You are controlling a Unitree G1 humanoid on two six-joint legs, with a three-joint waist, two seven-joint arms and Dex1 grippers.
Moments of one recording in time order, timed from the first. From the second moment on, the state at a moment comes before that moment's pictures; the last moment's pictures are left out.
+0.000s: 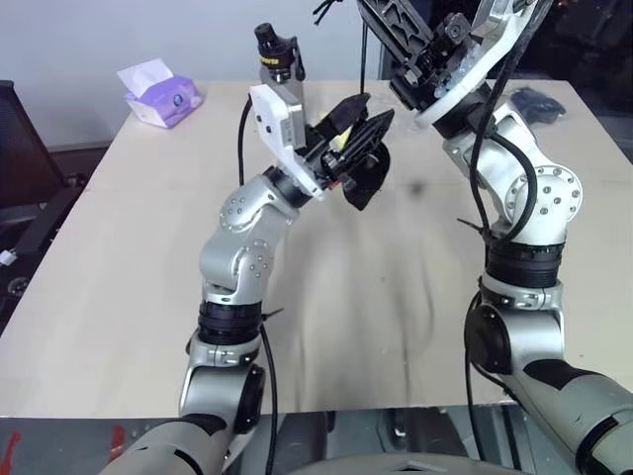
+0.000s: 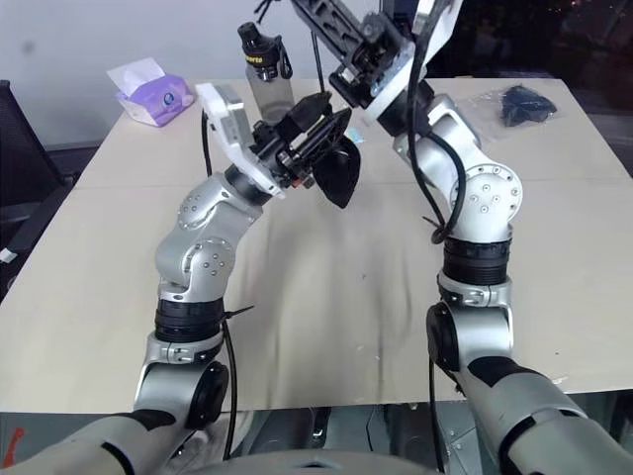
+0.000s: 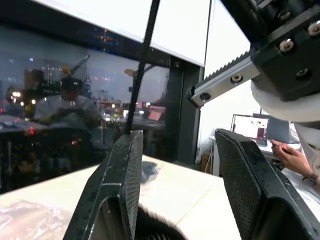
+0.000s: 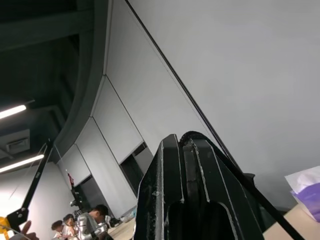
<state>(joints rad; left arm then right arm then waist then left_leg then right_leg) -0.66 0.19 0.03 -0.16 -0.55 0.30 -0.62 -1.00 -0.06 -0.20 -0.07 1.27 0.72 0.24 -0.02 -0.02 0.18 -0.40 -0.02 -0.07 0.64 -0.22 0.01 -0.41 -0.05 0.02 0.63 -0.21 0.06</state>
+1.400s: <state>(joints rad) -0.64 0.18 0.00 -0.13 -0.42 0.09 -0.61 -1.01 -0.07 -0.25 0.01 1.24 0.72 0.24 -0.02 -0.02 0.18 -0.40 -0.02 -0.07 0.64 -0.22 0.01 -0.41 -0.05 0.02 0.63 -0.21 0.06</state>
